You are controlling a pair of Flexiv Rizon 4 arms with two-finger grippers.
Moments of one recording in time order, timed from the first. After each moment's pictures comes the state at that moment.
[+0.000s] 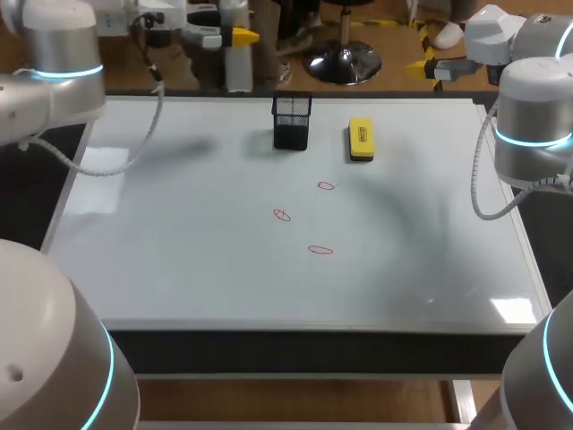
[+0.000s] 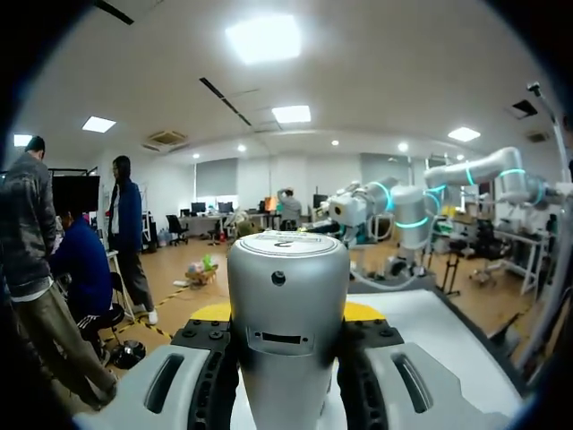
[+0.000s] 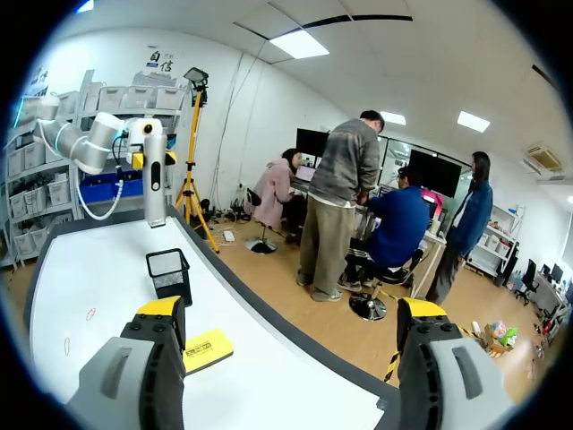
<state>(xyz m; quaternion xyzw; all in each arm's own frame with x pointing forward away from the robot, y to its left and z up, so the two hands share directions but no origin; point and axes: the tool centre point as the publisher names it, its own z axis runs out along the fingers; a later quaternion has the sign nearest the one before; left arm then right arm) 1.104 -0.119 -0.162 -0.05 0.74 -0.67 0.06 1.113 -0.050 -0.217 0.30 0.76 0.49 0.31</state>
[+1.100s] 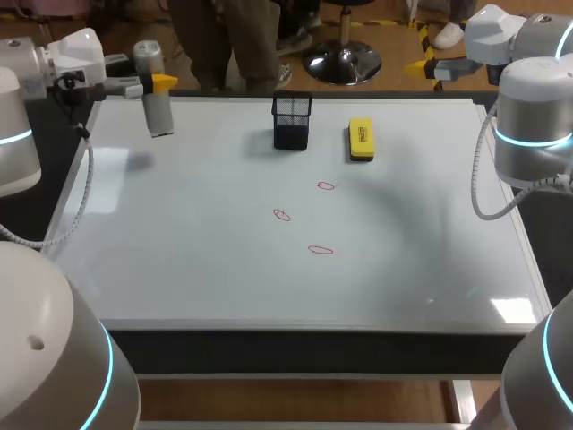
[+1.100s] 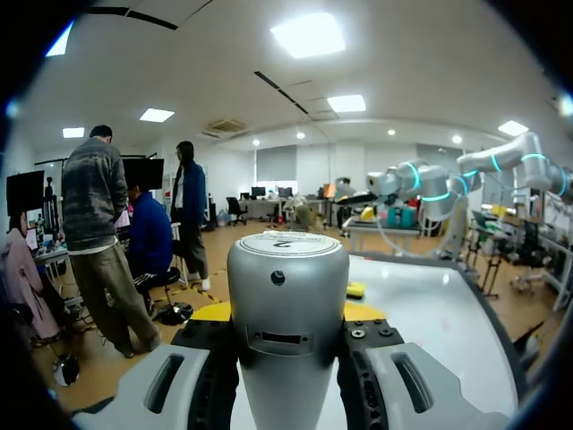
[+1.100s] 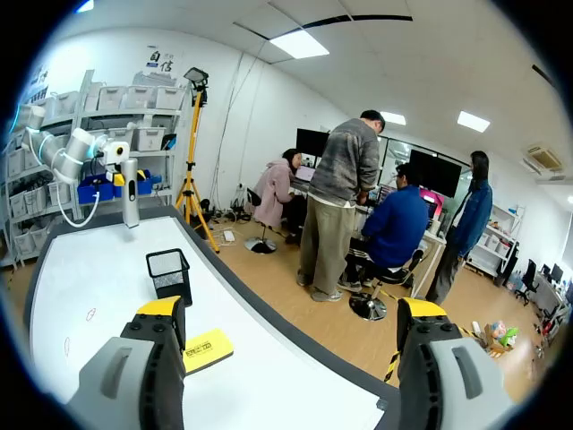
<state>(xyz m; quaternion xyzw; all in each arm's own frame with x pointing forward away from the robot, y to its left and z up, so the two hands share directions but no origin) 1.065 0.033 -0.226 -0.18 0.74 -0.64 0.15 1.113 -0.049 -0.217 0.30 0.76 0.49 0.31</state>
